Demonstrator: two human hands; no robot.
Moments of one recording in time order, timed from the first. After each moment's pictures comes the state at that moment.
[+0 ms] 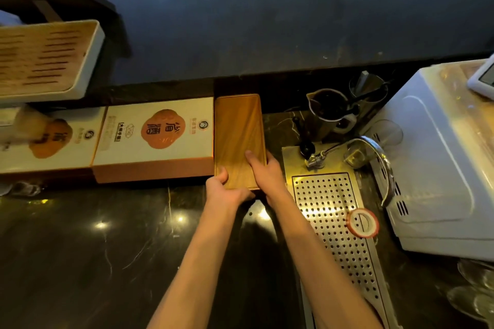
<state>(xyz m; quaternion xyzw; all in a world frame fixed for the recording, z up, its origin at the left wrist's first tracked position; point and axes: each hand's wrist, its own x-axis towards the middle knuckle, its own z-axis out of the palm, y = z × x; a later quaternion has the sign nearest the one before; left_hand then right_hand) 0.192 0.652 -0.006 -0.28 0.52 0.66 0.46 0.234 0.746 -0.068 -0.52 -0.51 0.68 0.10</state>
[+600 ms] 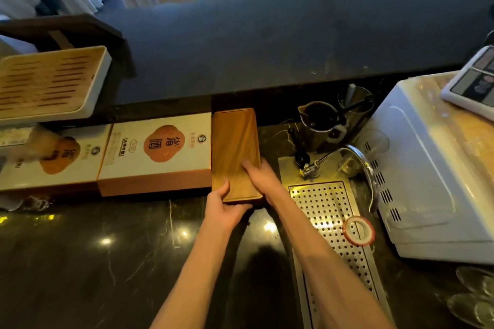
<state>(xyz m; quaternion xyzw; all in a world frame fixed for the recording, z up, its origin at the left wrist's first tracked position) 0.192 0.658 -0.019 -0.32 0.40 0.72 0.47 0.230 0.765 -0.058 -0.47 -0.53 0.71 0.04</state>
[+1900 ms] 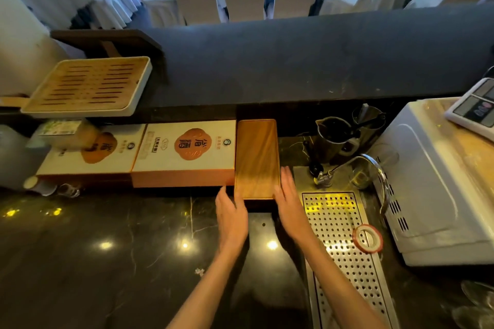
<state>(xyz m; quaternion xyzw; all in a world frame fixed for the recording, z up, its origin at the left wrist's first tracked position) 0.206 0.602 -0.034 0.10 0.85 0.45 0.24 0.299 0.710 -0.050 -0.37 -0.75 0.53 0.13</state>
